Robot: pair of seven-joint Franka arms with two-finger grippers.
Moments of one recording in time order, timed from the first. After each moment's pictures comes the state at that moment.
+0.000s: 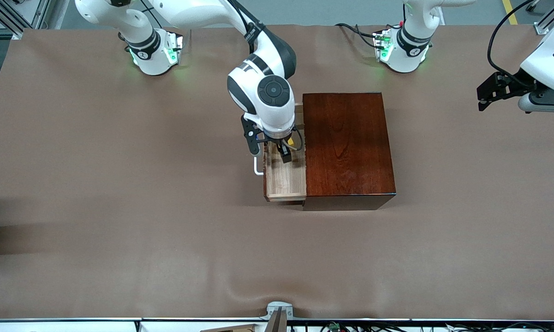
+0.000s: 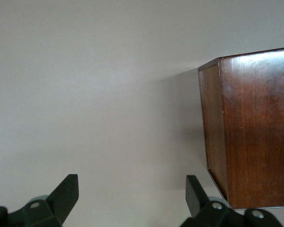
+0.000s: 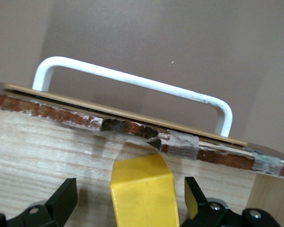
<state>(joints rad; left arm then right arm) -0.03 -0.10 -0.09 -1.65 0.08 1.56 0.02 0.88 0.64 -0.08 -1.39 0.14 1.99 2.04</state>
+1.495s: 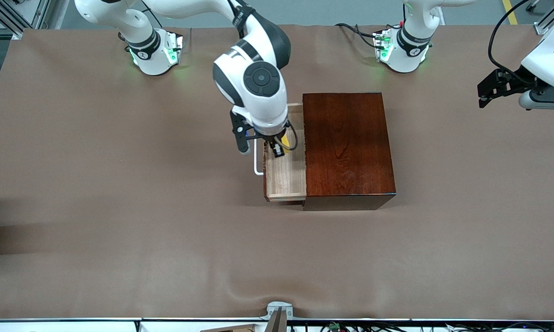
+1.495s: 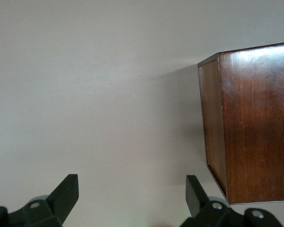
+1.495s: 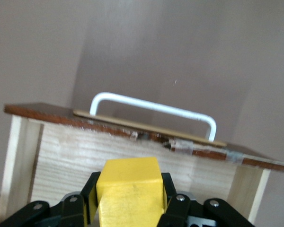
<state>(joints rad) -0.03 -0.10 -0.09 -1.64 0.08 1.54 0.02 0.82 0.60 -0.11 -1.24 0.14 1.79 2.00</state>
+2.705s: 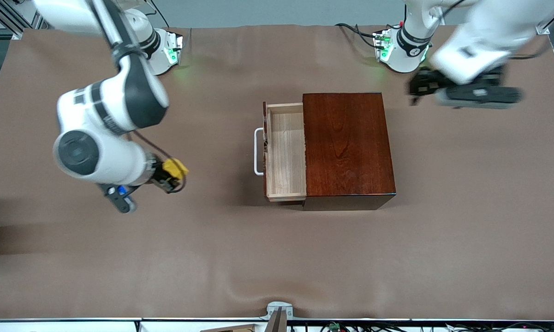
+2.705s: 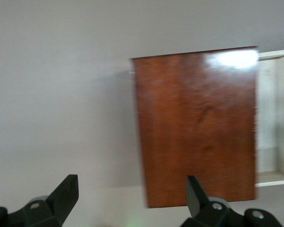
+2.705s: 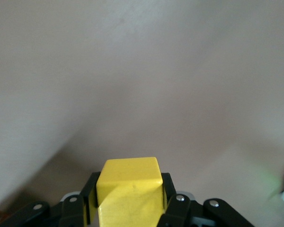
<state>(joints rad) -0.13 0.03 -0.34 -1.54 0.02 1.54 -0.39 0.36 0.51 -0.12 -1.26 0.14 1.52 0.98</state>
